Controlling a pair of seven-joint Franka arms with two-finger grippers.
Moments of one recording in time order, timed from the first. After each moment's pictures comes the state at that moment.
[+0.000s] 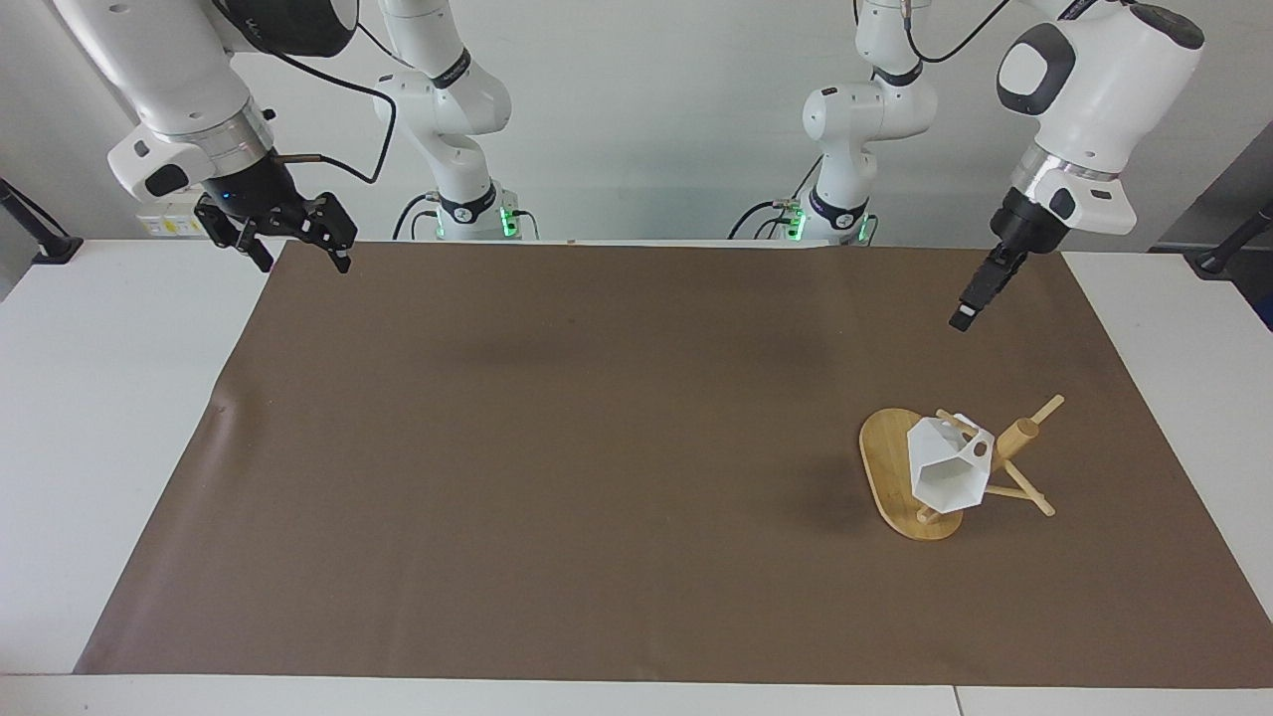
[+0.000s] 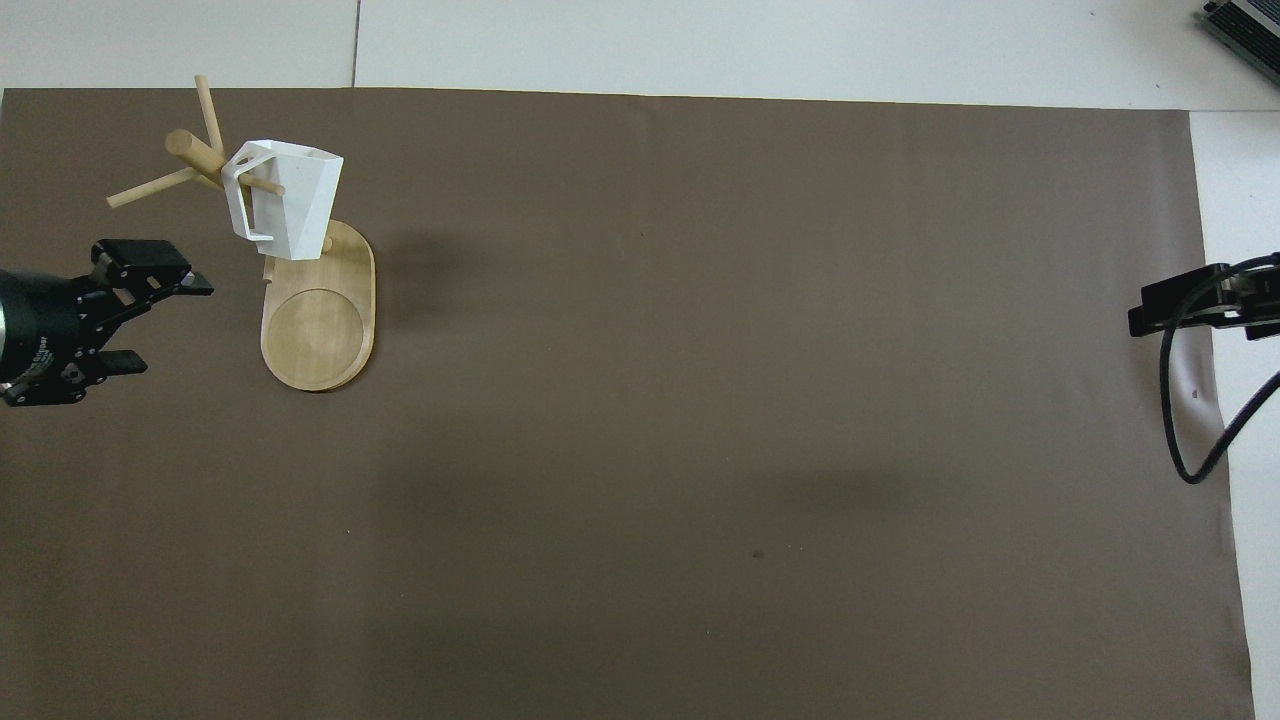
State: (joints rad) left arm 0.07 -0.19 -0.11 -1.96 -0.20 2.00 -0.60; right arm -0.04 0.04 -0.03 -1.49 0.02 1.49 -0.03
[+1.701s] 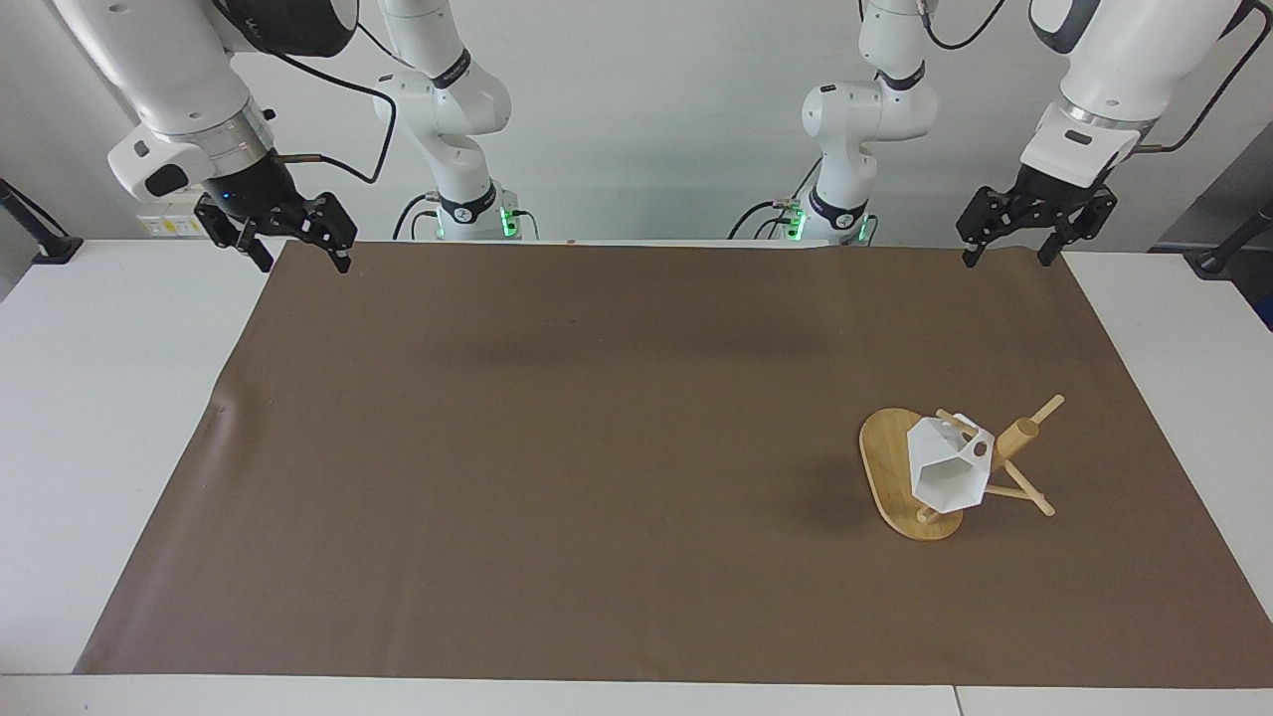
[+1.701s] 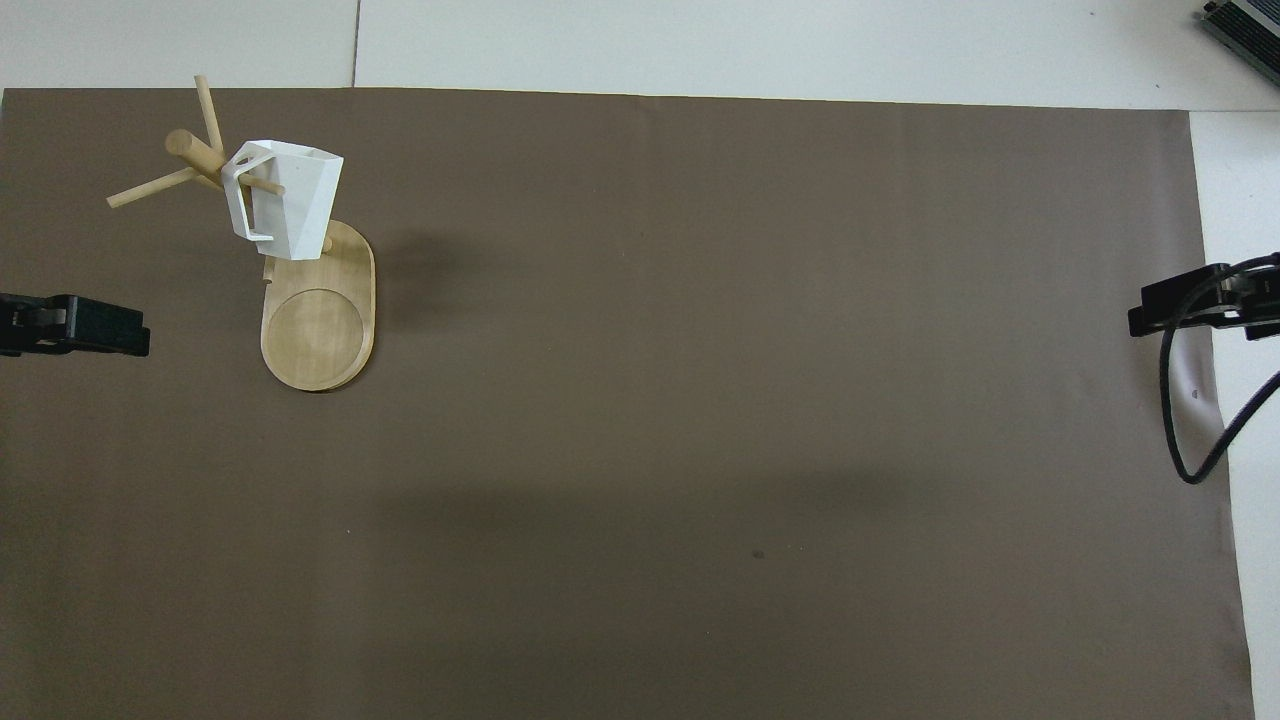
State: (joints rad) left arm -0.02 -0.10 -0.06 -1.64 0.01 1.59 -0.03; right arm -0.04 0.04 -0.03 -1.49 0.02 1.49 -0.03
